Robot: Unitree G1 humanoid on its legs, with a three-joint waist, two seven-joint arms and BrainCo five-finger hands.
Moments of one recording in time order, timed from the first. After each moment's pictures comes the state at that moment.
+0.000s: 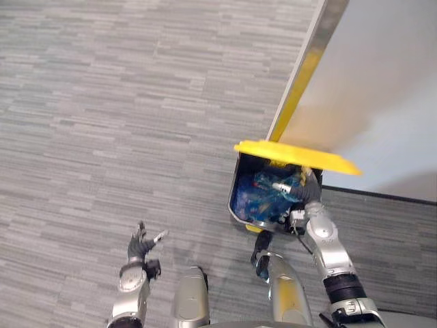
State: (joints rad) left arm 0.07 0.13 0.21 0.60 -0.08 -0.04 0.11; right arm -0.18 -0.13 0.00 0.30 -0.02 -0.02 -0.16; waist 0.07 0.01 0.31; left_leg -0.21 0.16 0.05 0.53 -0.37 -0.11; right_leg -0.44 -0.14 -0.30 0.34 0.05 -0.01
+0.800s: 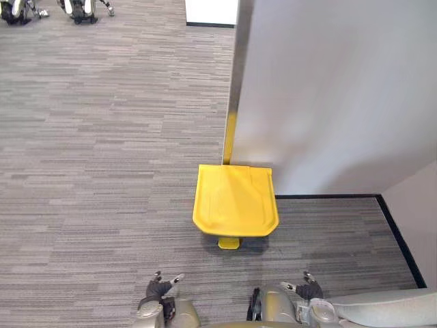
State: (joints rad) left arm 0.06 0.00 0.25 0.89 0.05 0.00 0.11; right arm 0.12 -0.03 -0.23 0.84 -0.13 0.01 -0.13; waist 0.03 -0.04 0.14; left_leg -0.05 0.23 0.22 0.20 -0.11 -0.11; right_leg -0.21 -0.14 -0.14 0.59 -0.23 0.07
